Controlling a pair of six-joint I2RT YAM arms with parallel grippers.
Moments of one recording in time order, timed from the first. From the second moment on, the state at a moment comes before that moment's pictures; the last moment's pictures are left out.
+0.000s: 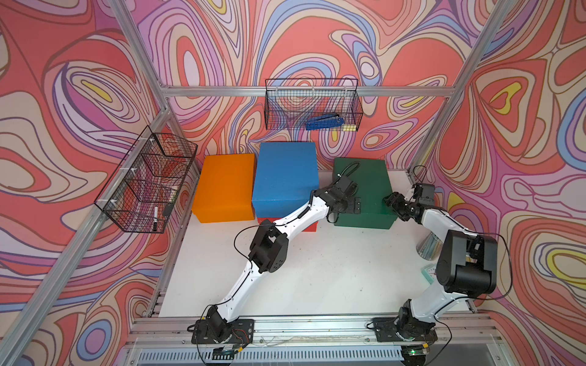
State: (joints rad) left arm -0.82 2.44 2.31 -0.70 -0.02 -0.63; right arm -0.24 1.68 1.07 -0.17 -0.36 0.54
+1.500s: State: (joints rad) left arm -0.79 2.38 2.21 -0.66 0.07 -0.71; right arm -0.27 1.55 0.90 -0.07 -0.47 0.62
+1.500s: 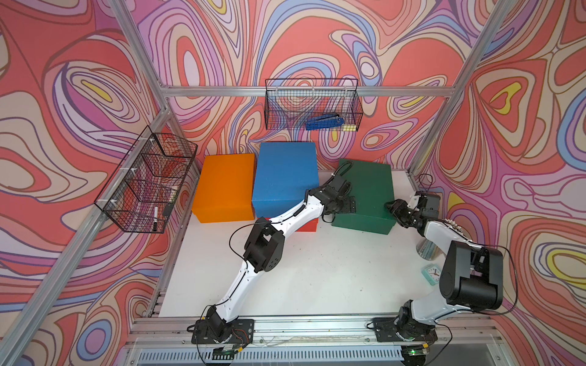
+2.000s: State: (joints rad) left arm -0.79 2.31 2.25 -0.67 0.05 -0.70; right arm -0.28 1.29 0.90 -0.26 -0.47 0.64
